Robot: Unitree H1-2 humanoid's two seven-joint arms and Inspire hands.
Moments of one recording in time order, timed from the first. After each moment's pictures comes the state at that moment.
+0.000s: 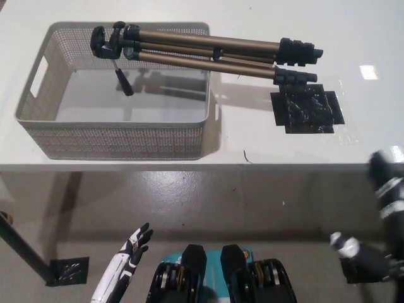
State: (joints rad) left_arm 0.01 0.15 -0.10 0.29 0.09 -0.39 -0.09; right_arm 0.08 -0.10 0.04 -0.28 0.01 -0.20 0.01
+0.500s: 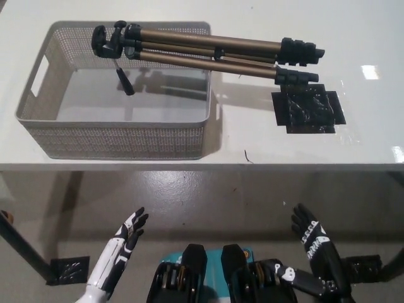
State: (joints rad) left_arm -0.04 0.15 -0.07 0.28 0.09 -0.39 -0.09; right_arm 0.00 -0.01 0.09 0.24 0.14 -0.34 0.13
